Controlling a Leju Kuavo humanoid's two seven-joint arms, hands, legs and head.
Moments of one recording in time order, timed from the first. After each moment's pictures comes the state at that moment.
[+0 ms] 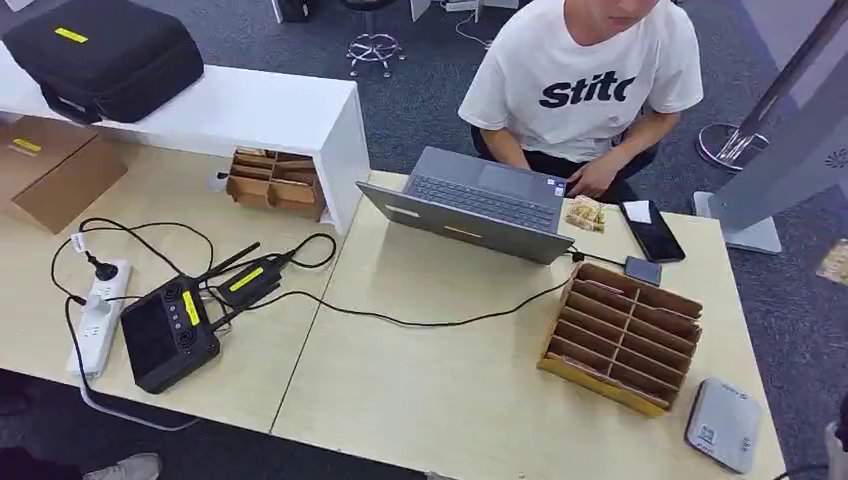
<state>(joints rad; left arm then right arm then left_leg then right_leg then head) -0.04 -0.01 0.87 -0.20 -1.13 -0.12 0.09 -0.45 -0.36 -0.26 -0.91 -0.33 0.30 -0.47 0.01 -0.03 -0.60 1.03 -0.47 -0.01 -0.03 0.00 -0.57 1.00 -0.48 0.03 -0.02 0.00</state>
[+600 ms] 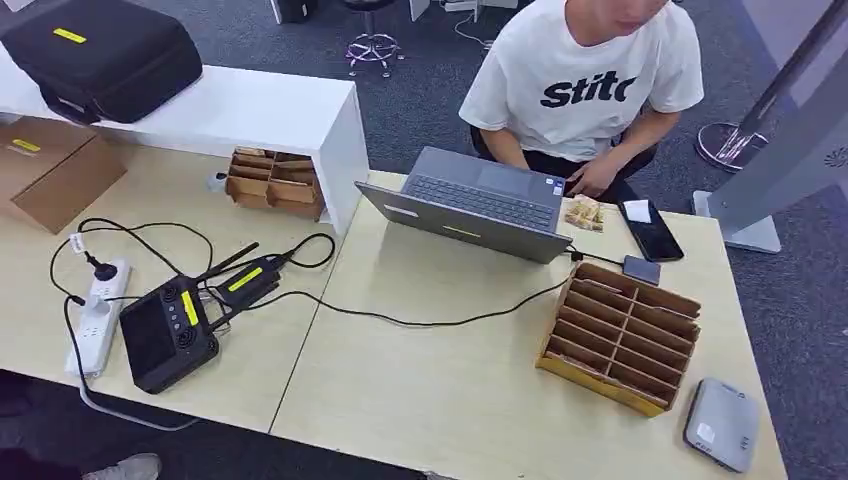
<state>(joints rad) -0.04 -0.01 0.88 -0.20 -1.14 -0.12 0.09 -0.38 -0.36 -0.40 -0.86 -0.17 0.23 -0.43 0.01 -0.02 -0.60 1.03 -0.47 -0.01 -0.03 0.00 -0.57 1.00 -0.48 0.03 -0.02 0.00</state>
